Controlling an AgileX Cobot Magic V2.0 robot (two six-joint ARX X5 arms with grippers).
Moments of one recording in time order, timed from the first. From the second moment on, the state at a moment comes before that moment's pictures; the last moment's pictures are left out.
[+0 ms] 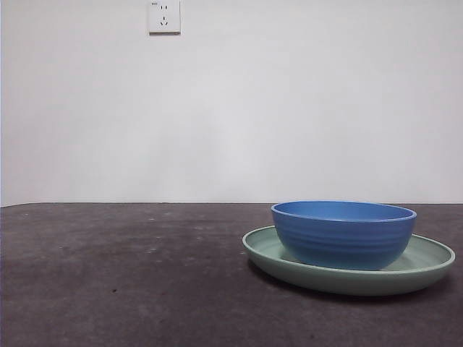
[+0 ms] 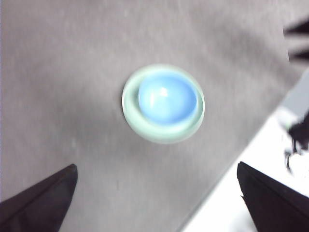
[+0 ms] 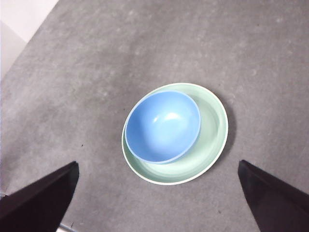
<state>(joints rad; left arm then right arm) -0.76 1.26 1.91 -1.41 0.11 -0.02 -0.05 0.60 0.98 -1.07 -0.55 0.10</state>
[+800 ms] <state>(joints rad) -0.76 0.65 1.09 -1.05 0.11 -0.09 -0.05 0.71 0.98 -1.21 -0.55 0.10</state>
